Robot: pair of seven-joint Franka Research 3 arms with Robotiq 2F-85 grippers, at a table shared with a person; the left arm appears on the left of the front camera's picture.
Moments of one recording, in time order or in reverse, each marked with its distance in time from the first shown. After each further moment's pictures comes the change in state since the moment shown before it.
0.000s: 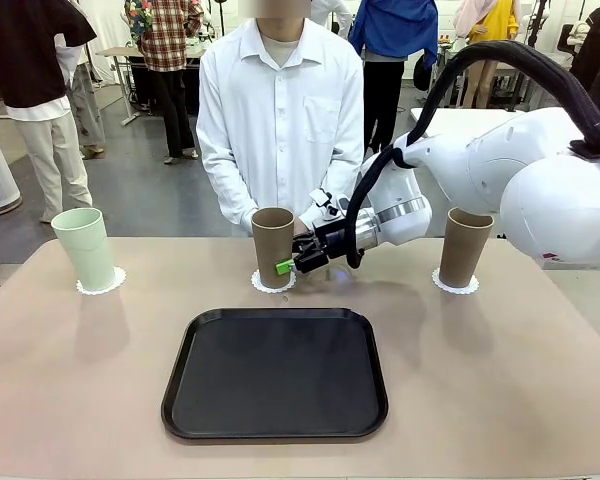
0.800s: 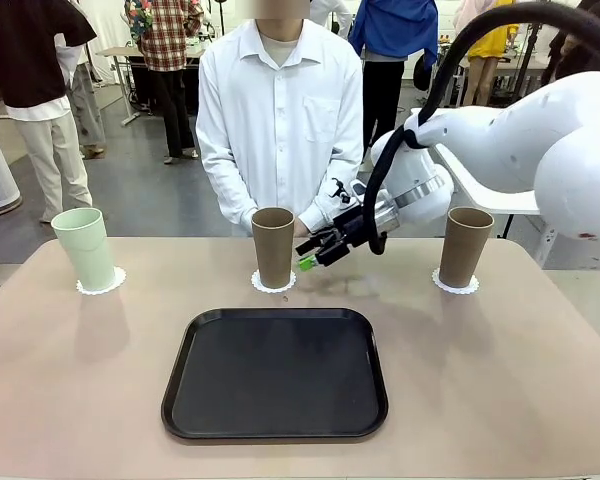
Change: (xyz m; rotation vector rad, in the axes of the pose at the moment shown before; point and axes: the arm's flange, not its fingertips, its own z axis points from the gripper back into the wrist) left arm 0.000 0.000 0.000 0.000 0.000 0.000; right arm 0.032 0.030 0.055 -0.100 0.255 -0.072
